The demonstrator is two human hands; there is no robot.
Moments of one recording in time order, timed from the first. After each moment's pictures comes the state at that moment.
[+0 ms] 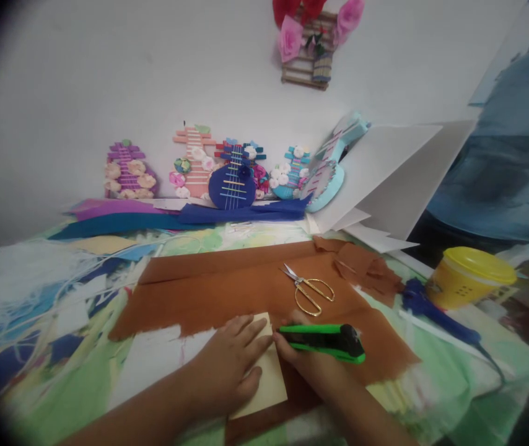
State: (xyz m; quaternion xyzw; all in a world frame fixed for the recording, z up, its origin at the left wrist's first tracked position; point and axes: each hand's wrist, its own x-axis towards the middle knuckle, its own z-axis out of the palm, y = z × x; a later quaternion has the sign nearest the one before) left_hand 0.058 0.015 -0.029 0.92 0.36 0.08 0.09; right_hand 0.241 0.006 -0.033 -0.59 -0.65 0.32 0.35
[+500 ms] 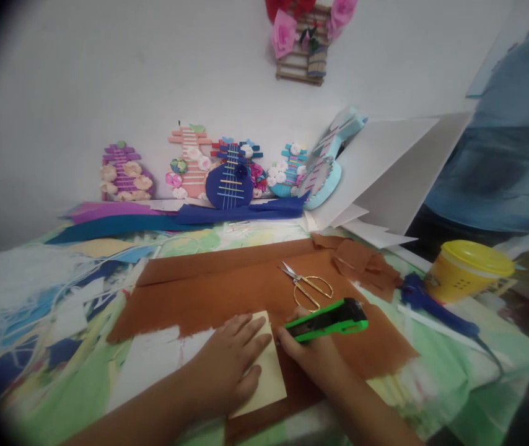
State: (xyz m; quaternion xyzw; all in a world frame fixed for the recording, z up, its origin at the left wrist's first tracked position) left_hand 0.059 0.016 -0.029 0.93 0.36 0.09 0.08; right_hand 0.246 0.007 -0.035 -0.58 -0.65 0.27 0.40
